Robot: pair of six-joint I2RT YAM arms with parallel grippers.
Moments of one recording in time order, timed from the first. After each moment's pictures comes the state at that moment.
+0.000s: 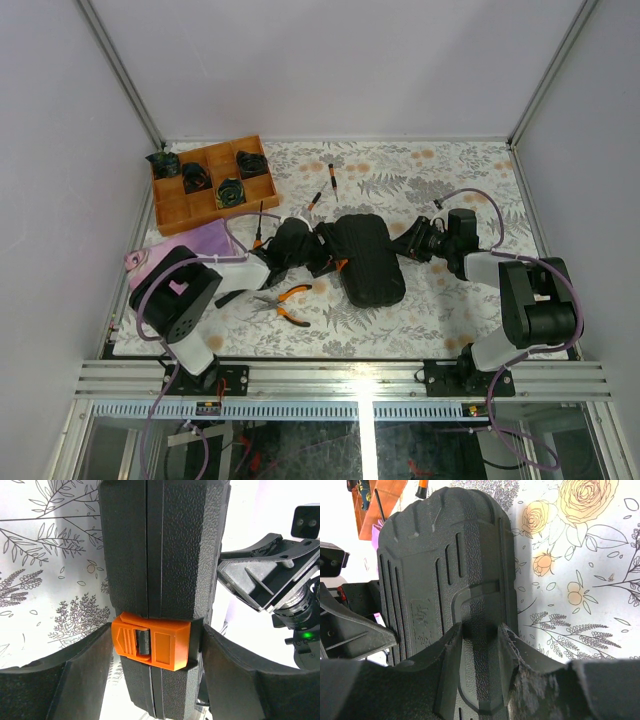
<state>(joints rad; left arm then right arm) -0.64 1.69 0.72 0.41 0.26 -1.20 0.09 1.56 0.56 0.33 -0.65 0.66</state>
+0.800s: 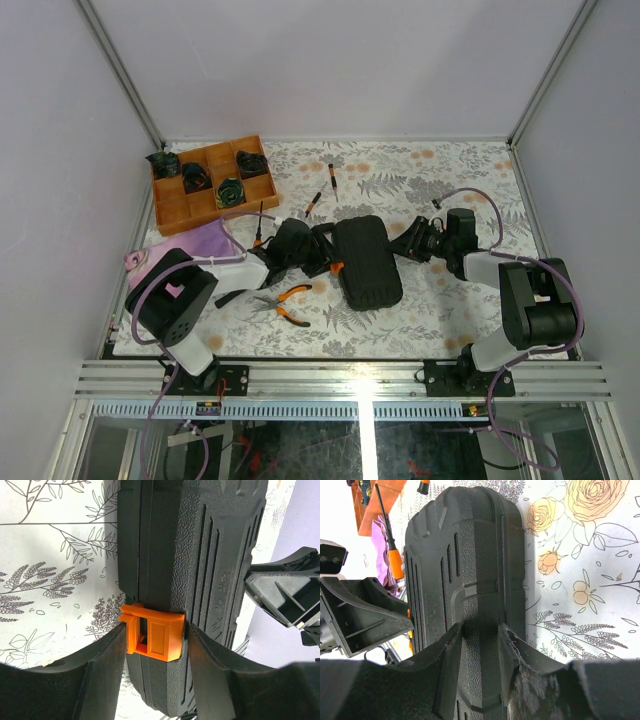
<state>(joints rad) -0.65 1.66 0.74 0.26 0.17 -1.15 0.10 1.55 0.56 0.32 -0.65 0.65</state>
